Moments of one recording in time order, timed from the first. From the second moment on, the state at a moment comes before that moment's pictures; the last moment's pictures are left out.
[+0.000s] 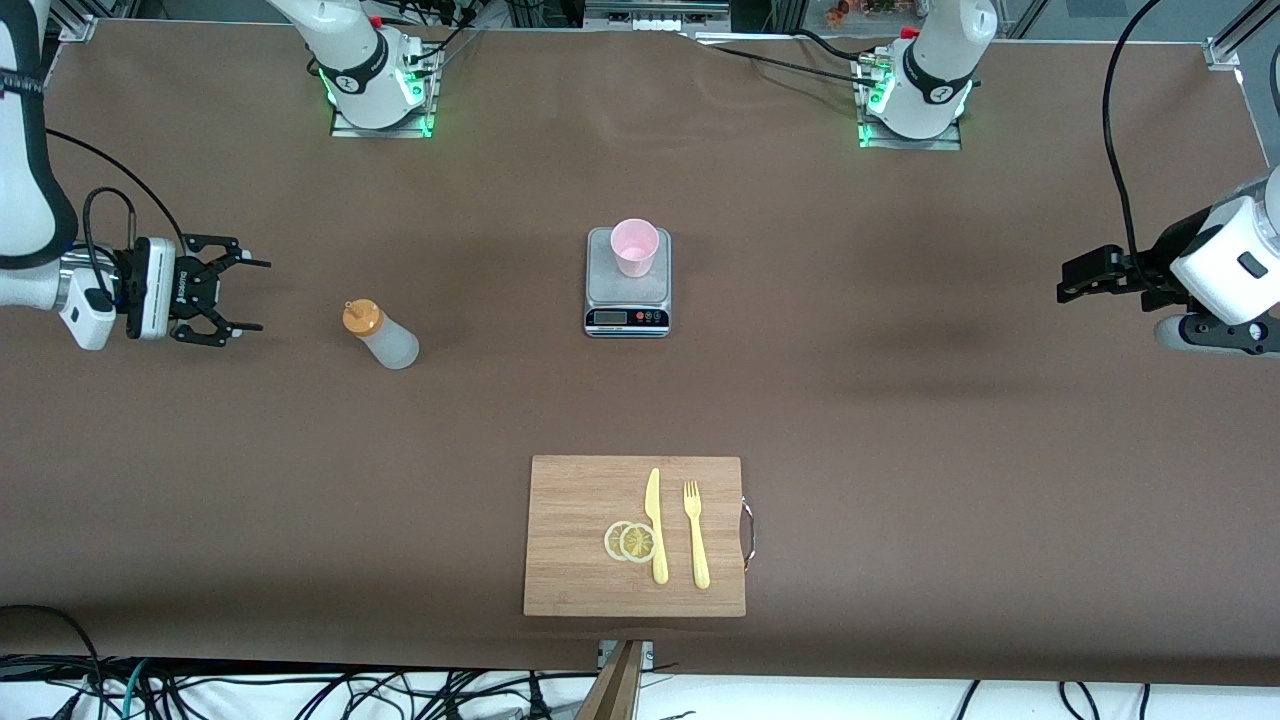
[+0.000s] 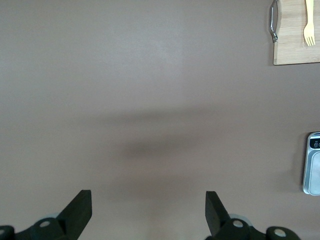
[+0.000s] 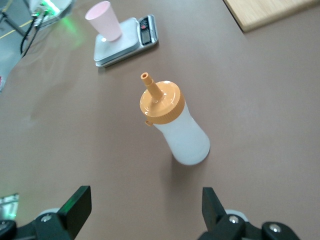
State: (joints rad) left arm -0.03 0.20 0.02 -1.41 -0.04 1.48 0.04; right arm -0.04 0.32 -0.29 -1.97 0.69 1.70 -2.01
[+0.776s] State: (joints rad) left arm -0.04 0.21 0.02 -1.41 -0.04 1.48 0.04; right arm -0.04 0.59 -0.27 -1.97 1.12 1.59 -2.57
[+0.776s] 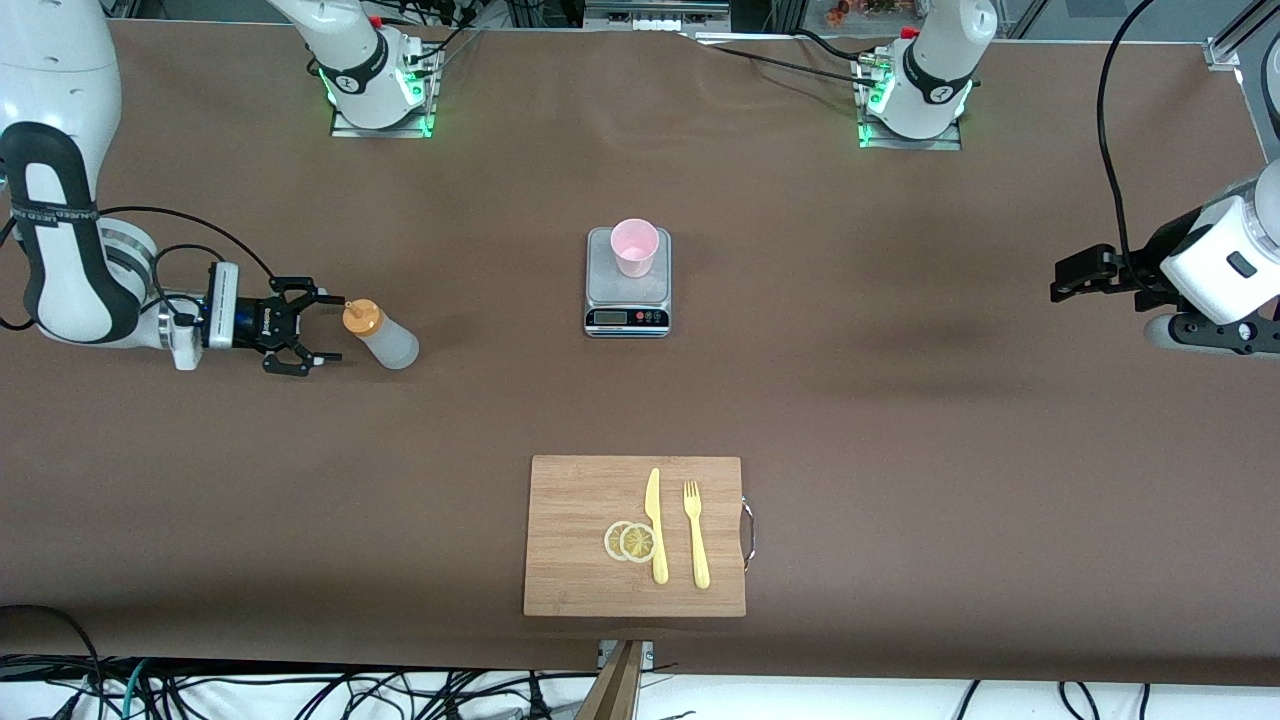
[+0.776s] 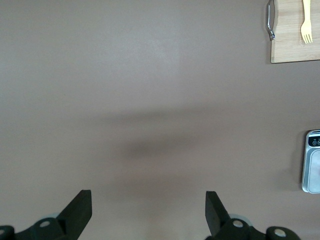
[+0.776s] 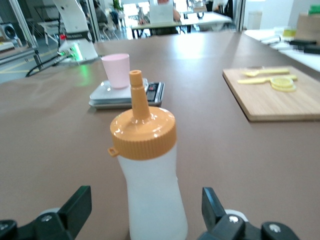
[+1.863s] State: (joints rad) left arm -0.04 0.21 0.02 -1.41 -0.04 1.48 0.04; right arm -0.02 0.68 -0.21 -1.94 1.19 1.53 -2.60
